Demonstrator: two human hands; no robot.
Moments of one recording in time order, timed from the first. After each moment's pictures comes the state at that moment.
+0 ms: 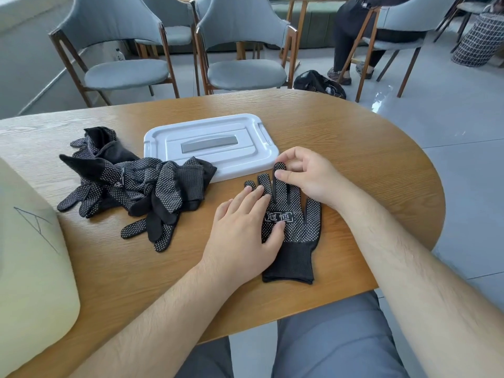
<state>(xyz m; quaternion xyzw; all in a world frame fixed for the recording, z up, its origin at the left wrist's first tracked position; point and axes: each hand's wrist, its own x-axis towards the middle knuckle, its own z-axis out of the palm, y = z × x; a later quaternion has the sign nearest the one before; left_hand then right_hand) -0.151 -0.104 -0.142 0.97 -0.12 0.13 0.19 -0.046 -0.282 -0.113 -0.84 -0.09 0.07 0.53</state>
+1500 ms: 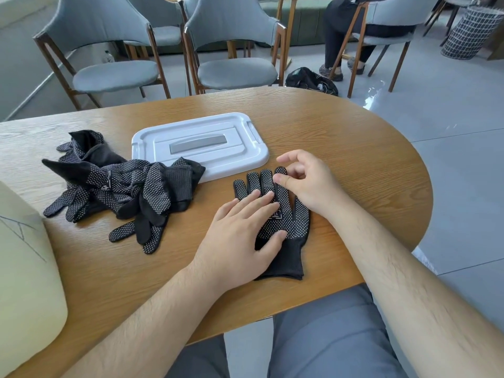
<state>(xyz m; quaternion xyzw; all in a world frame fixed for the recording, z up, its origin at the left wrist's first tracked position) -0.157 -0.101 -0.136 0.95 -0.22 0.08 0.21 -0.066 -0.294 -0.127 -0.87 -0.07 -0.05 0.48</state>
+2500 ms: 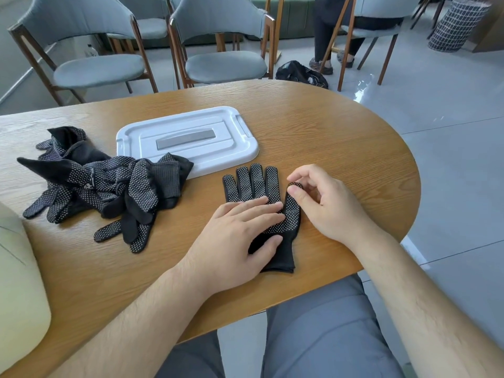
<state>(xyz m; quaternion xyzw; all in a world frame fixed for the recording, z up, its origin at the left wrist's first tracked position) -0.162 -0.099 -0.131 0.92 -0.32 0.08 0.21 -0.128 -0.325 -0.127 -0.92 -0.13 -0.09 0.37</state>
